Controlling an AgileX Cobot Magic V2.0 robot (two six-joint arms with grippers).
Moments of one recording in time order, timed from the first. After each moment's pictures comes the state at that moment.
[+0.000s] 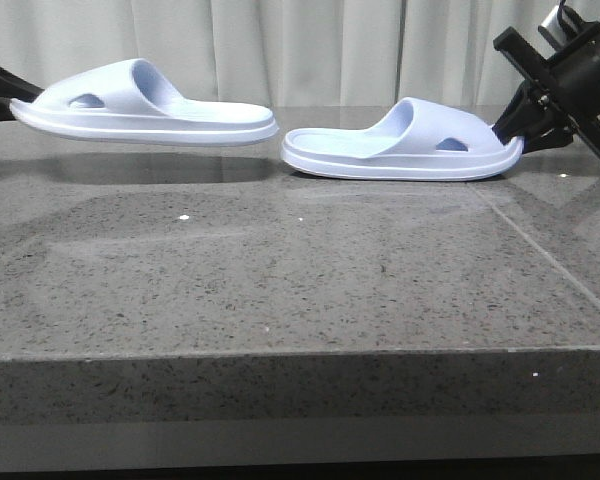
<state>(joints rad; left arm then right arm) 0.28 2.01 -1.38 -1.46 1.17 0.67 -0.14 2.05 -1.58 0.92 0.96 -0.35</state>
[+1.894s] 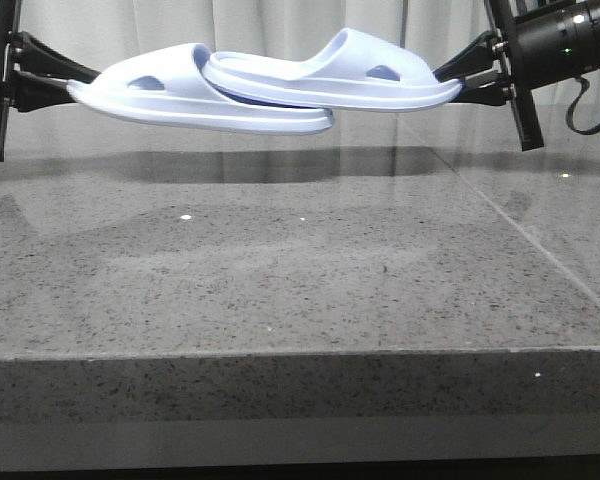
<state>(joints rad) 0.16 2.01 -1.38 -1.58 1.17 0.64 -0.11 2.08 -1.56 1.39 1.10 -0.49</state>
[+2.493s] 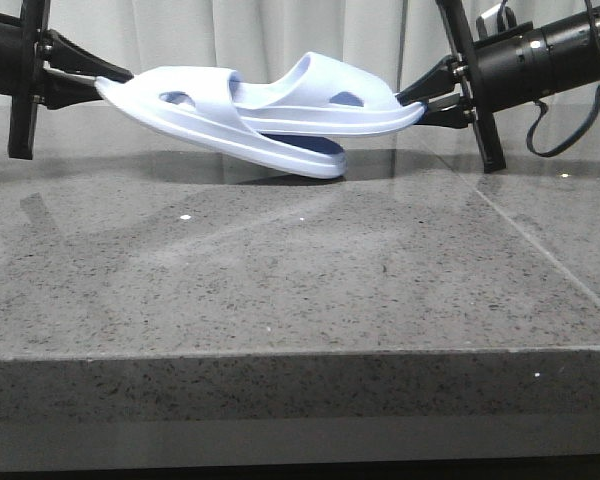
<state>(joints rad) 0.09 2.01 -1.38 -1.61 1.13 0.63 -0.03 2.13 -1.56 1.41 1.08 -0.49</state>
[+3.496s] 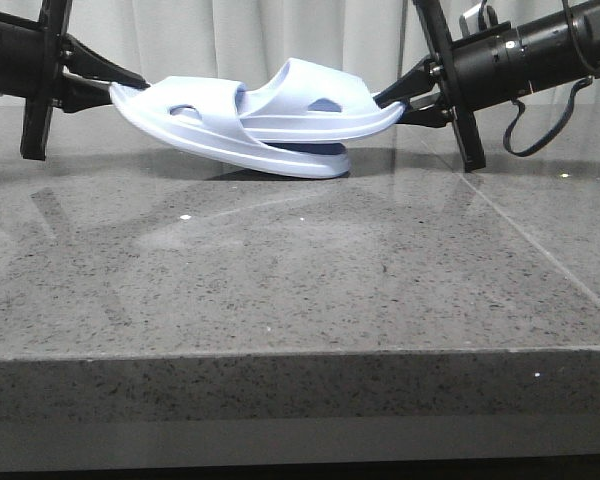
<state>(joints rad) 0.05 2.01 -1.38 -1.64 1.03 0.65 0.02 2.13 -1.56 1.45 1.02 -0.49</state>
